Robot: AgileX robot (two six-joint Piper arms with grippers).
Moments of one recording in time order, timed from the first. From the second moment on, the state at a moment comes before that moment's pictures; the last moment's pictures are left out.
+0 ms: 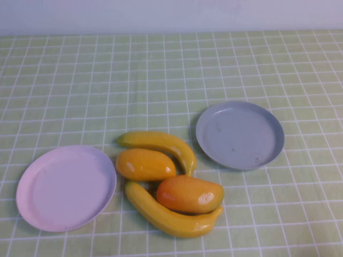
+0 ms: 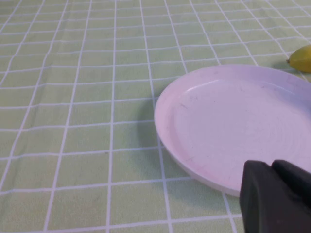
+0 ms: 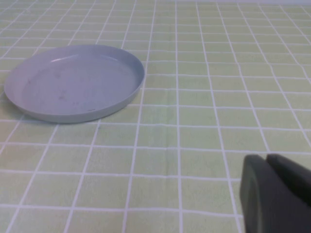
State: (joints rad) right arm 0.06 -0.01 0.02 0.20 0.35 -0.18; left arm -0.09 -0.01 0.03 -0.01 0.37 0.03
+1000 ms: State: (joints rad) right arm 0.06 -0.01 0.02 0.20 0.35 -0.18; left arm -0.09 -0.01 0.03 -0.05 0.37 0.03
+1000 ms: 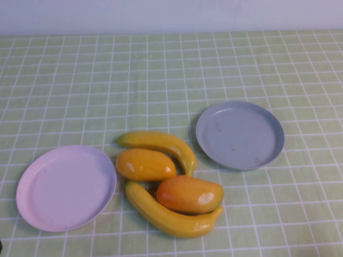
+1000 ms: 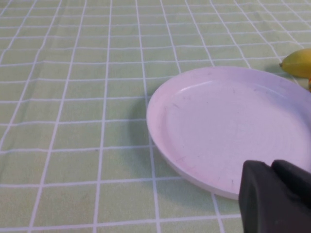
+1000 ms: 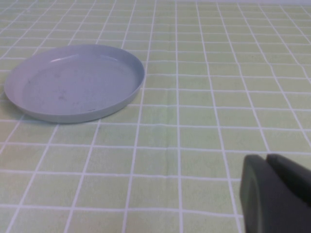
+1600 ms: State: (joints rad) right arm 0.06 -0.01 0.02 0.20 0.35 -0.18; left arm -0.09 -0.01 0.03 -0.65 0.16 0.02
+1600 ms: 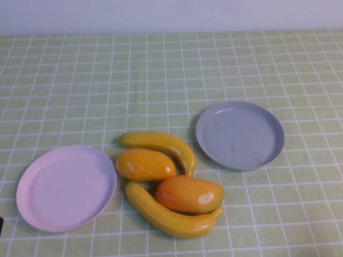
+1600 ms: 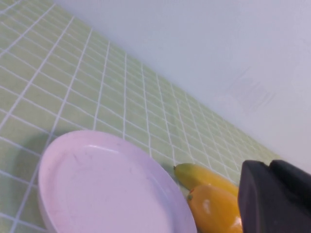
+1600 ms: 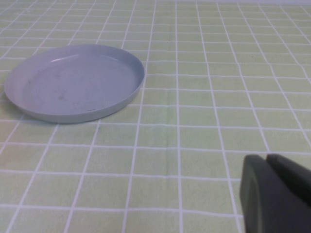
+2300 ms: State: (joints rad) right arm 0.06 -0.01 0.02 0.20 0.35 -0.18; left arm -0.09 0.37 -0.32 -0.73 0.50 0.22
